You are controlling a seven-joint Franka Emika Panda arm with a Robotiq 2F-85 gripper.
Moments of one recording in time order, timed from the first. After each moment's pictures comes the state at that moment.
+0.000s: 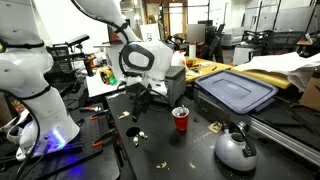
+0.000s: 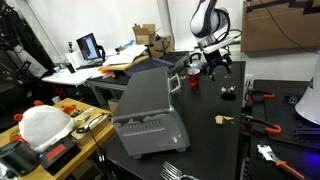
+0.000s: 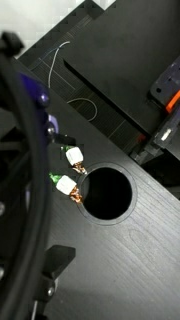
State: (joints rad) arm -0.20 0.19 -0.21 -2.46 0.05 2.23 0.41
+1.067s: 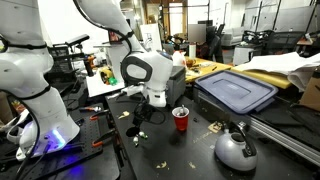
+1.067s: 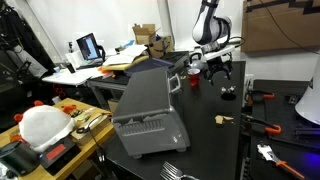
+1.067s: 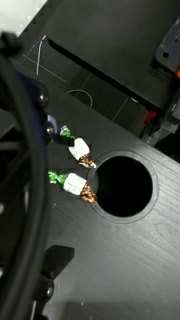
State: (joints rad) arm -0.20 0.28 -0.25 -2.47 0.17 2.38 0.42
